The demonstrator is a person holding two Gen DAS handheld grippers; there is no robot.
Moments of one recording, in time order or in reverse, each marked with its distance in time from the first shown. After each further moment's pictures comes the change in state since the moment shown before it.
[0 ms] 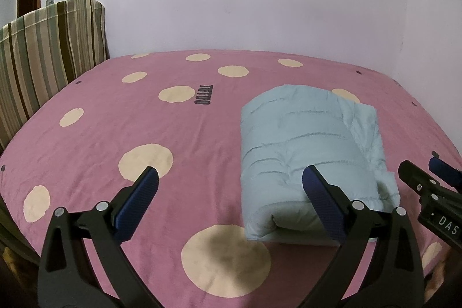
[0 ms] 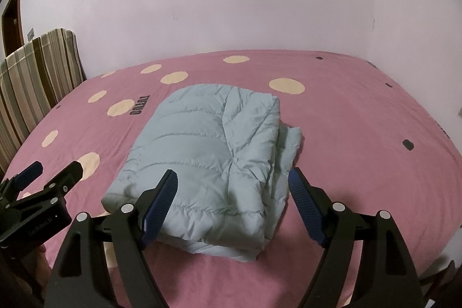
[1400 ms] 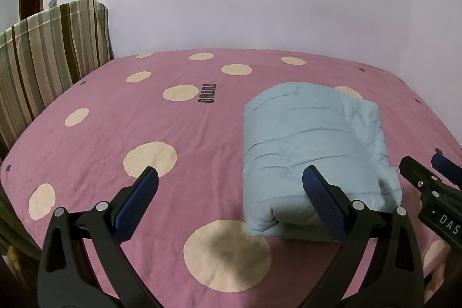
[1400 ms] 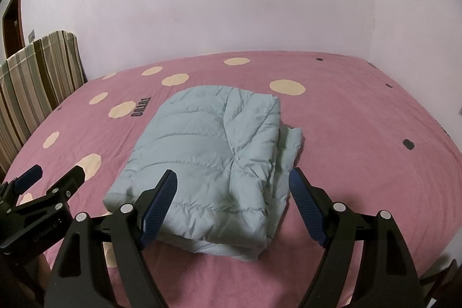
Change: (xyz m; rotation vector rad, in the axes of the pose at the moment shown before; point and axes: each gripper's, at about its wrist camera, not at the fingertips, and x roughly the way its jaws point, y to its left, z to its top) left arm -0.003 -0.009 -0.003 0.004 0.006 0.035; right arm -0.002 0.006 -0.002 0.003 -0.011 -0.001
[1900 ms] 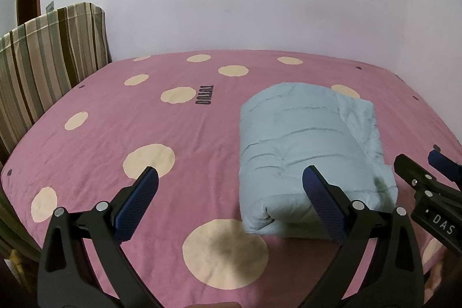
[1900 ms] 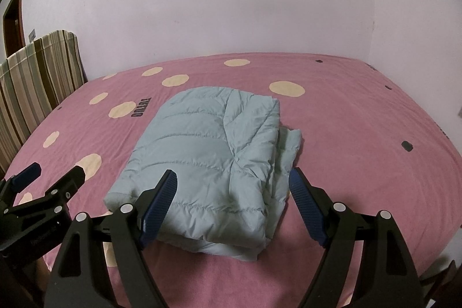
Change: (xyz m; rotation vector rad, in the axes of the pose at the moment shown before) left arm -0.006 -0.006 0.004 0.020 -0.002 -0.005; right arm -0.003 0.000 0.000 0.002 -0.005 -0.003
